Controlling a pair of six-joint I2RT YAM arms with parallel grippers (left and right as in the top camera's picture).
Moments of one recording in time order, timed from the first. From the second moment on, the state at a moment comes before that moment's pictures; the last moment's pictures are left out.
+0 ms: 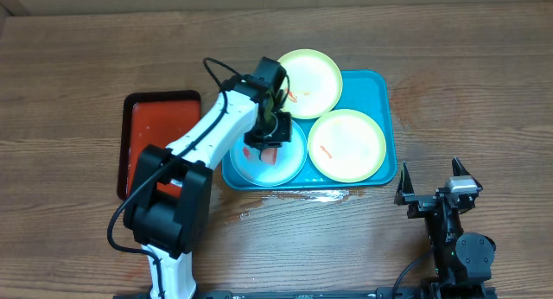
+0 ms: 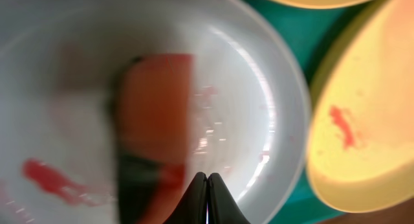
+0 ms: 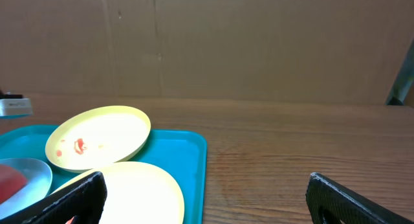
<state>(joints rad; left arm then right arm) -0.44 2.01 1.49 -0.90 0.24 -0.41 0.05 0.01 0.02 -0.04 -0.02 -0.01</state>
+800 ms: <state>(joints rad) -0.22 1.99 1.53 -1.00 0.13 -0.39 0.05 0.01 0.02 -0.03 -0.02 -0.01</state>
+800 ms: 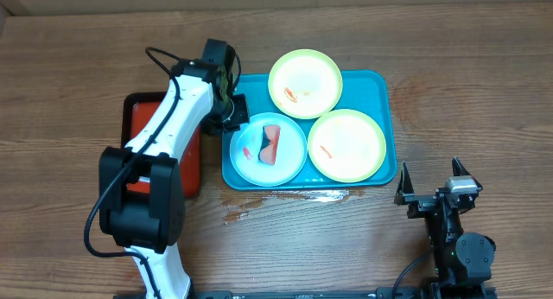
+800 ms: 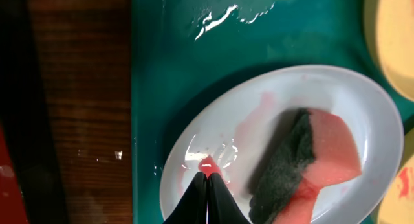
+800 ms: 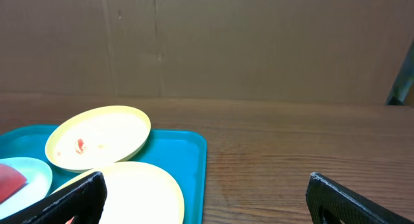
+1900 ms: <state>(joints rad) -0.41 1.99 1.37 -0.74 0.30 -0.42 0.05 0.01 0.02 -0.04 -0.02 -0.01</state>
